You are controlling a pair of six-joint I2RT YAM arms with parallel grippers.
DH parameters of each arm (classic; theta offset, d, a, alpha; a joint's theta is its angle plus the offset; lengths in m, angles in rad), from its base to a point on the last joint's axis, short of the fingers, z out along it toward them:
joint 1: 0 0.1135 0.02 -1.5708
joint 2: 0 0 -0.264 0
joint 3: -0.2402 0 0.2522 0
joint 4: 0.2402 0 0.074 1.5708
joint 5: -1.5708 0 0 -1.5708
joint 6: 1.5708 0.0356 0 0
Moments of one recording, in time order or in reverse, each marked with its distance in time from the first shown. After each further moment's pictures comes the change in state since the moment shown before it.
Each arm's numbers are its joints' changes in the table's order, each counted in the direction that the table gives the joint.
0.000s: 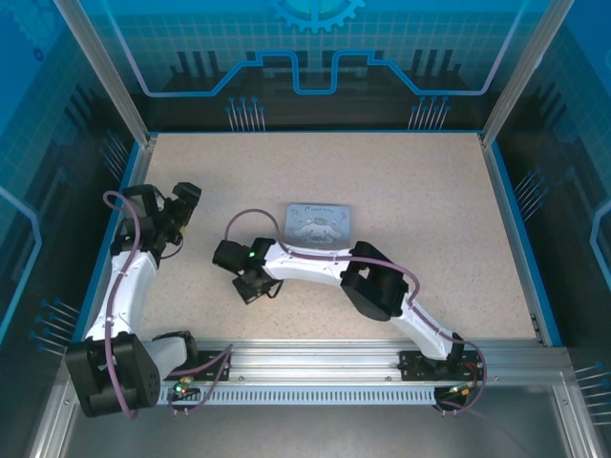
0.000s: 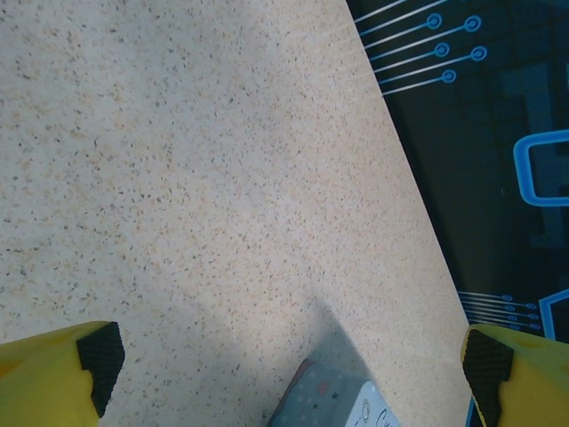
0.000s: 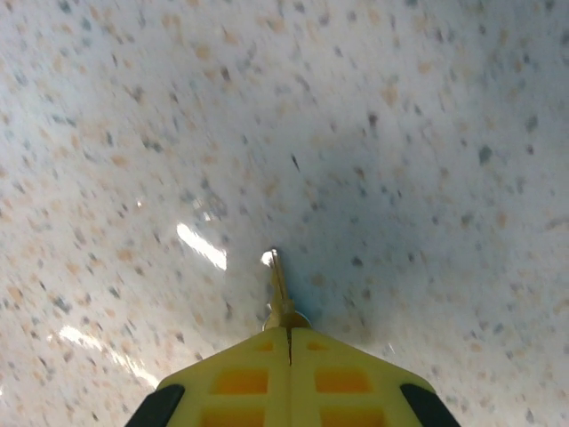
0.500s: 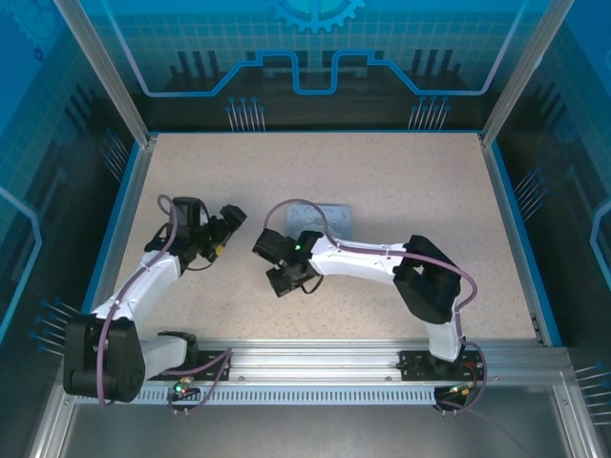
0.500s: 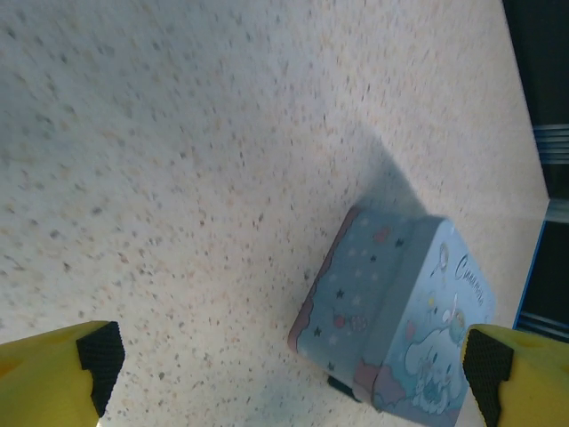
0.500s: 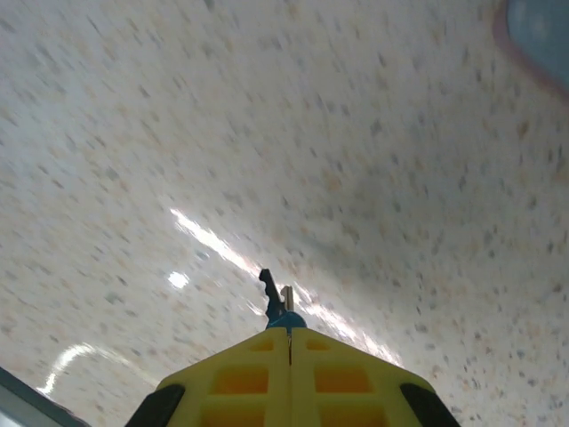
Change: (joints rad) left arm -0.305 0.079 0.119 -0.060 -0.025 -0.003; right arm -0.080 -0.360 0.462 -0.154 0.024 -0.002
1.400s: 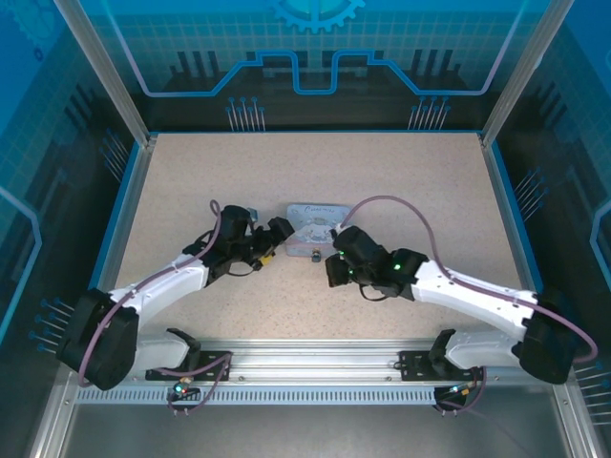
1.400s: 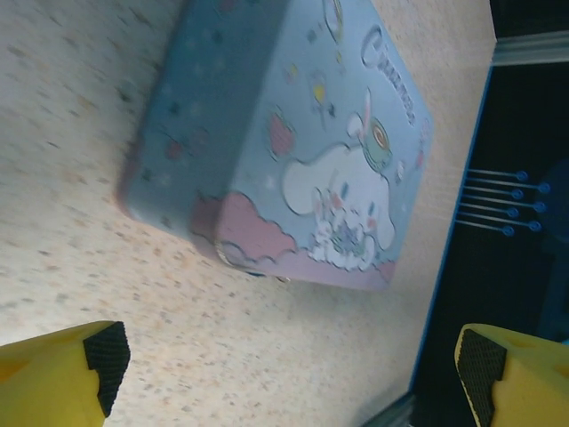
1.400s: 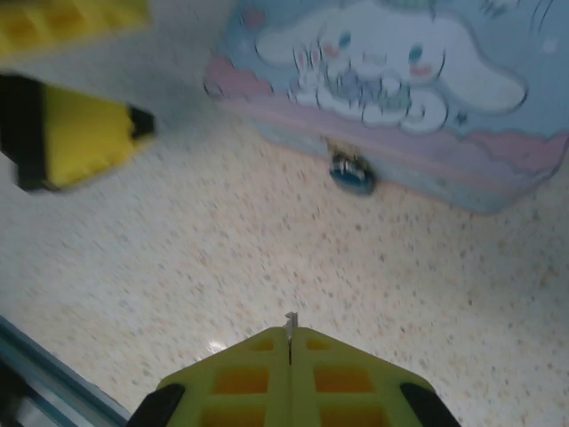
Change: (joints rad) left arm -0.382 0.093 0.031 -0.257 -0.029 -0.219; right arm -0.157 -0.733 0.555 -0.300 -0.090 0.105
